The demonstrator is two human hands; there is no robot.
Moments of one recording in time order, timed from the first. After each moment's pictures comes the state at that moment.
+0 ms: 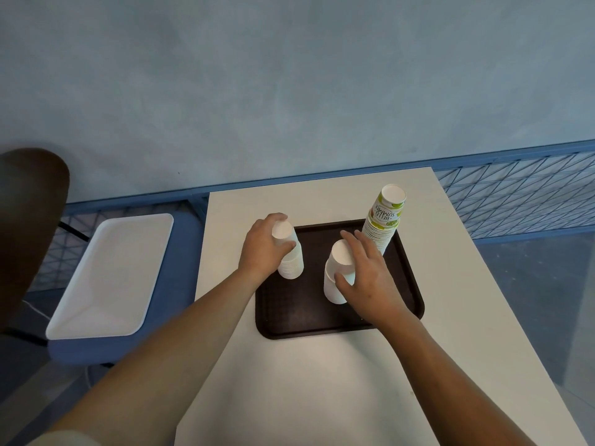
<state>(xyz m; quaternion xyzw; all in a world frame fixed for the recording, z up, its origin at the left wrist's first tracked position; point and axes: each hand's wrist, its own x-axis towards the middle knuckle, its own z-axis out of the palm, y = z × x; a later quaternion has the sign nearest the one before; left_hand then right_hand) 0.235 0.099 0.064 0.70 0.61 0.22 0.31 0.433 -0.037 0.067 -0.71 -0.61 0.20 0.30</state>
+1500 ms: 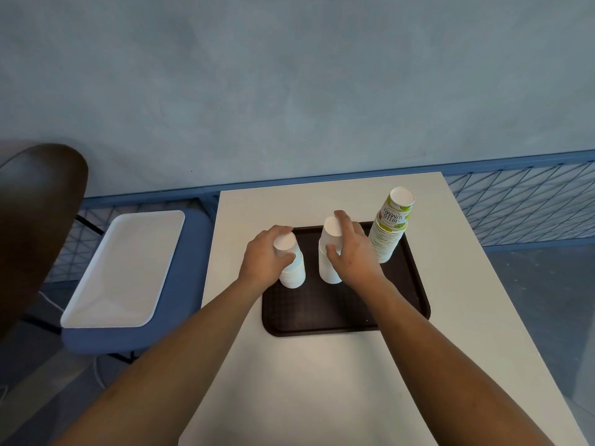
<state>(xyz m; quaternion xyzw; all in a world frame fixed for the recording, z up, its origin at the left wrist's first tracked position) 0.213 0.076 0.067 0.70 0.60 0.21 0.33 0.417 0.026 0.064 -0.70 -0.60 0.21 0.31</state>
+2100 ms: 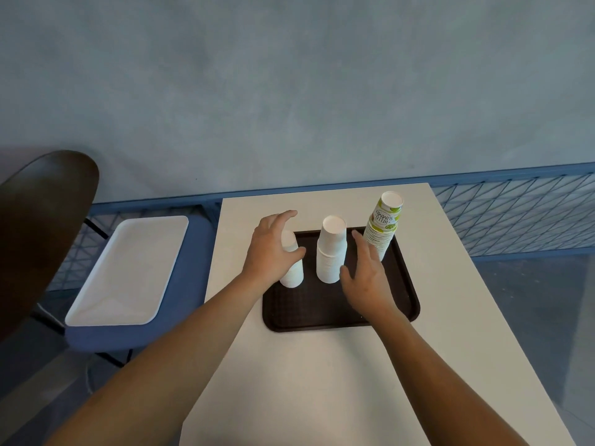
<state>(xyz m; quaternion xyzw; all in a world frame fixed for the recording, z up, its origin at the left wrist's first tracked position) 0.218 0.042 0.115 0.74 0.56 0.25 0.27 0.410 -0.055 0.084 -0.73 -0.55 0.22 0.34</state>
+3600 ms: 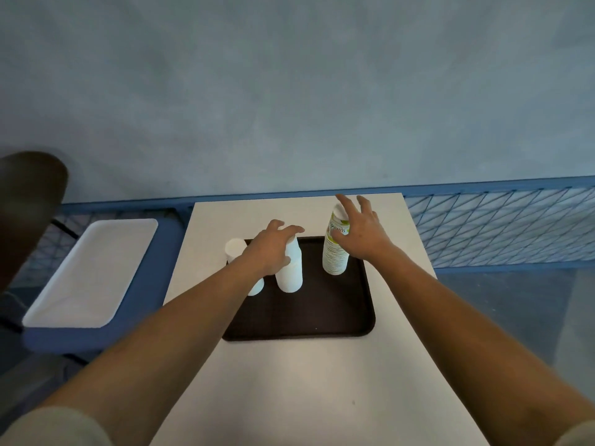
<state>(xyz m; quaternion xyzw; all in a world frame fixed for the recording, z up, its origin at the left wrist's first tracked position) 0.335 0.062 0.121 0.81 0.55 -0.01 0.21 0.563 0.034 0.117 -0.73 -0.63 0.20 0.19</state>
